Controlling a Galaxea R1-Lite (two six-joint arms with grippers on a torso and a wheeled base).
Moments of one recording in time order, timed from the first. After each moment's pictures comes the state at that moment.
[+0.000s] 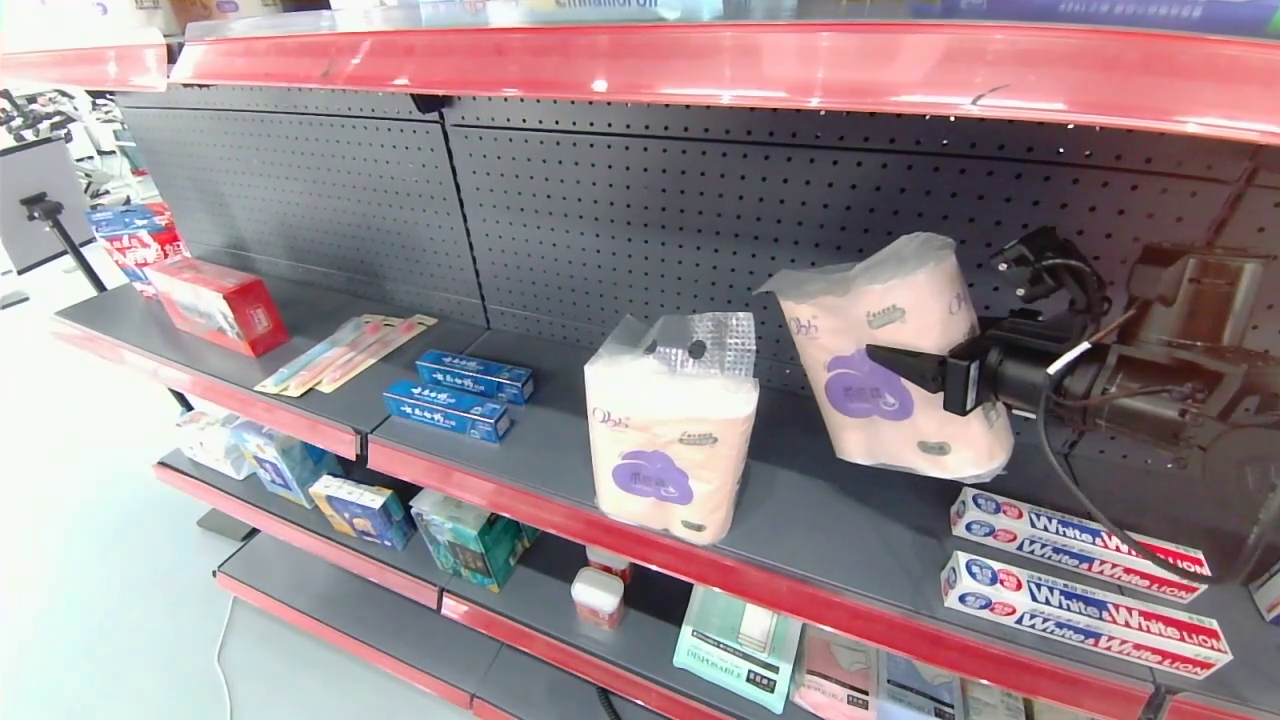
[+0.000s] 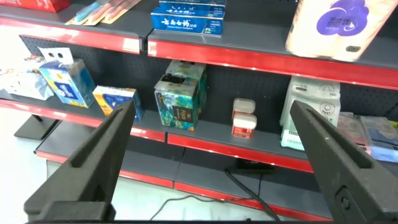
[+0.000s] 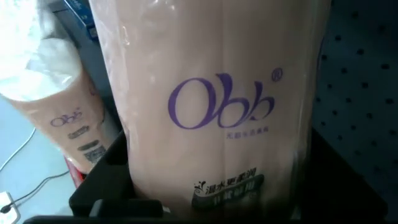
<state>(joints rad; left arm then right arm) -0.13 0.09 0.00 0.00 -0.01 0.00 0.13 1.73 -0.80 -0.74 0.39 -0.23</state>
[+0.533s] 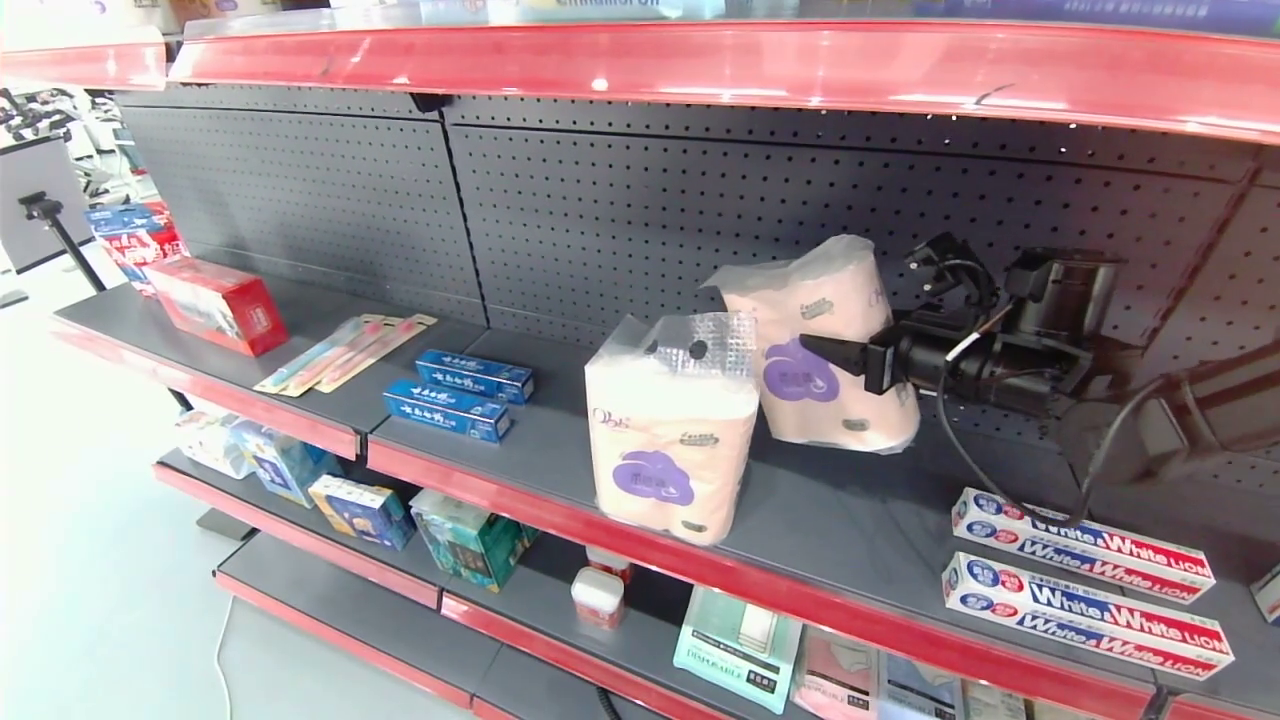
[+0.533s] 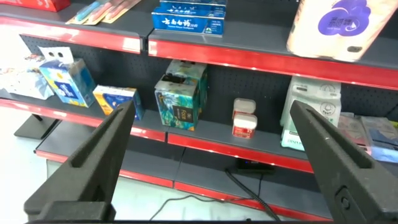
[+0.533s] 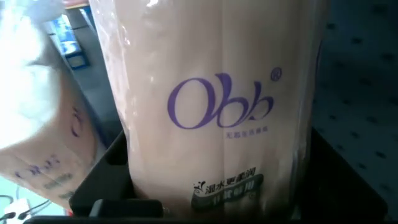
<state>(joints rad) -0.13 0.09 0.00 0.00 -0.01 0.00 0.18 1.97 -0.99 -0.84 0.47 -0.17</state>
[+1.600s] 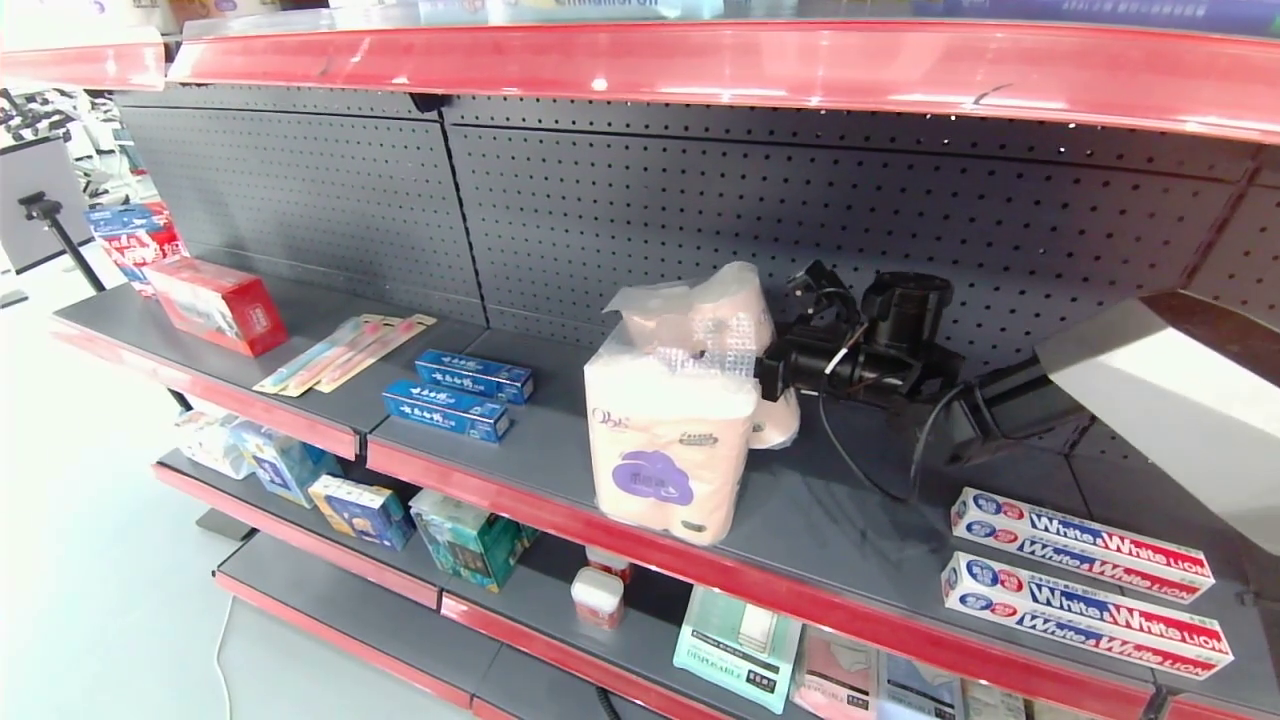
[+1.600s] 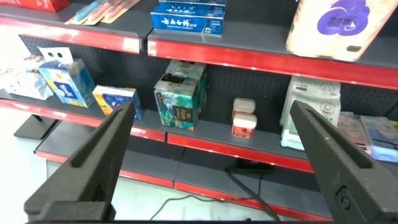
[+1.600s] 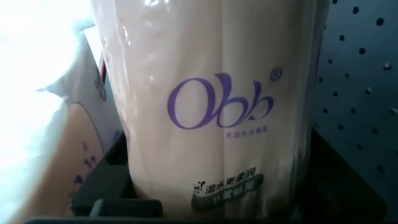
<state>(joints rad) -0.13 0.09 0.00 0.00 -0.01 0.00 0.29 2.31 -1.34 -0.89 0.67 -0.13</state>
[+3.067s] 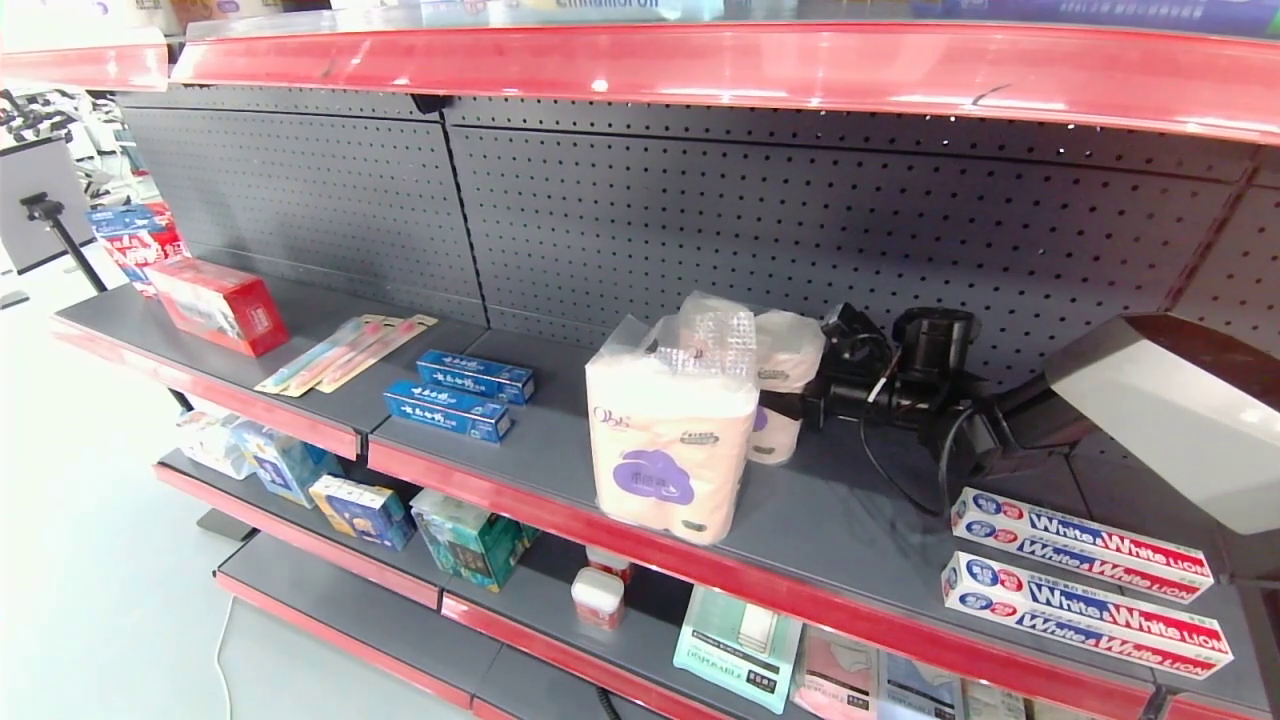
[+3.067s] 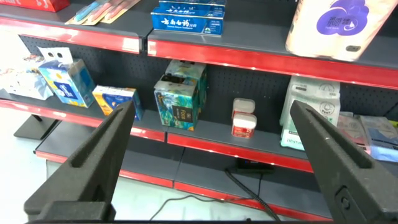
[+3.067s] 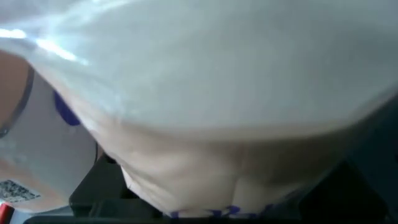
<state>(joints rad) -0.13 0.09 0.00 0.00 -0.01 0.00 0.15 2.39 -1.32 -0.84 0.81 -0.33</state>
